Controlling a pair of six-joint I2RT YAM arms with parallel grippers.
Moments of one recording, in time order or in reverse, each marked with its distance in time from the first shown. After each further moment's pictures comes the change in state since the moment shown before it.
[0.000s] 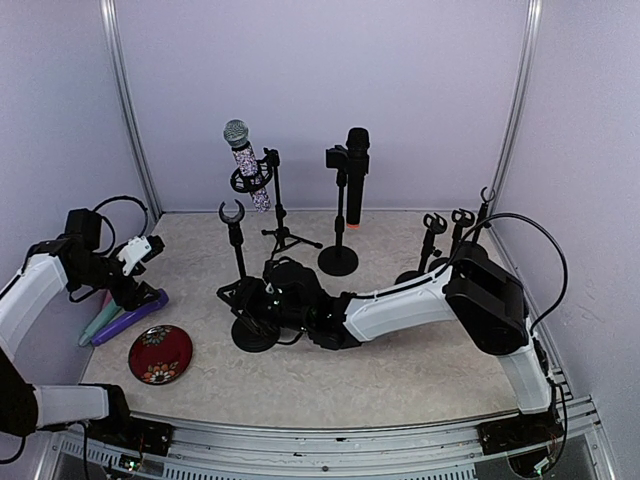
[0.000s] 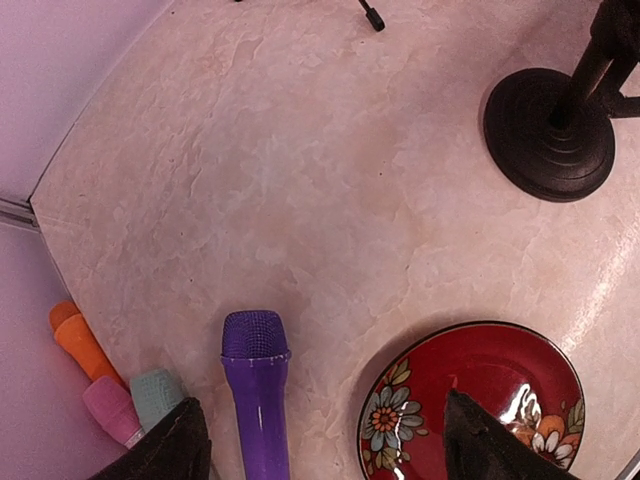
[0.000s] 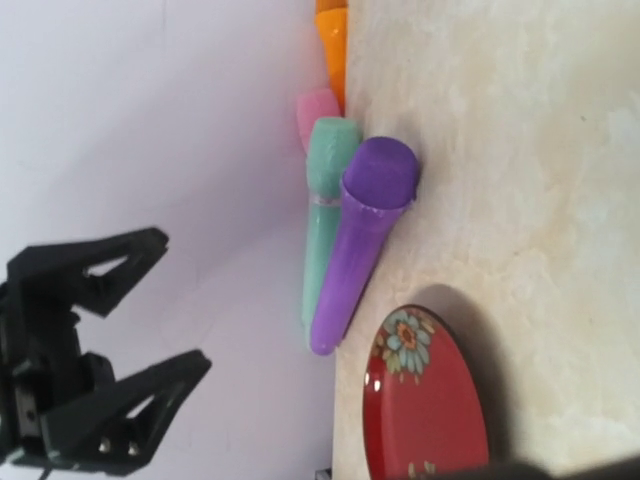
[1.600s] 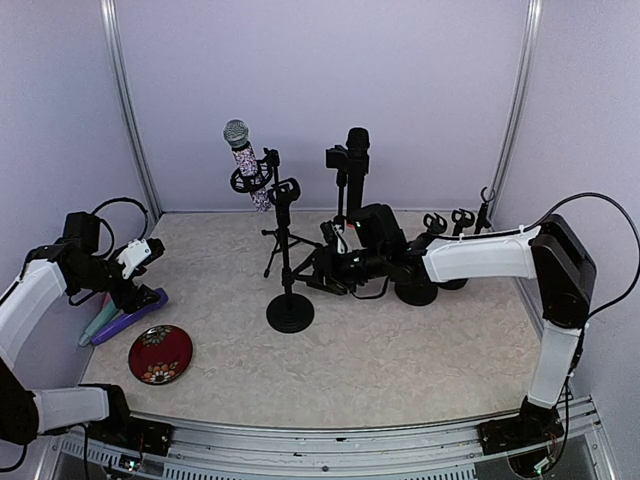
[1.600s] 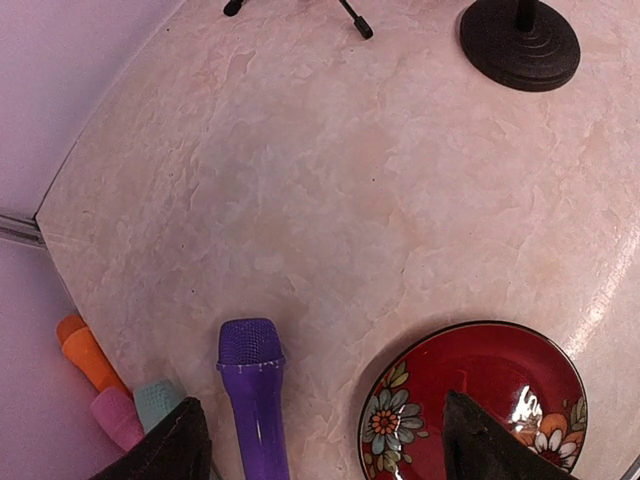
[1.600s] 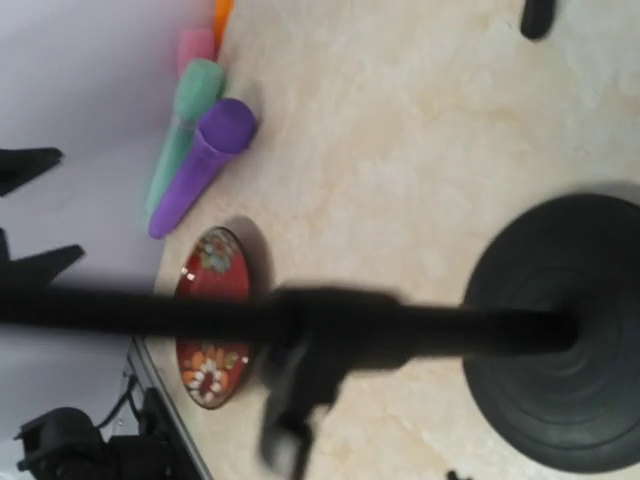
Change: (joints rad) left arm 0.000 -0.037 -0.028 0.013 0.019 0.028; right arm -0.326 -0.350 -0.230 -0.428 -0.458 -0.543
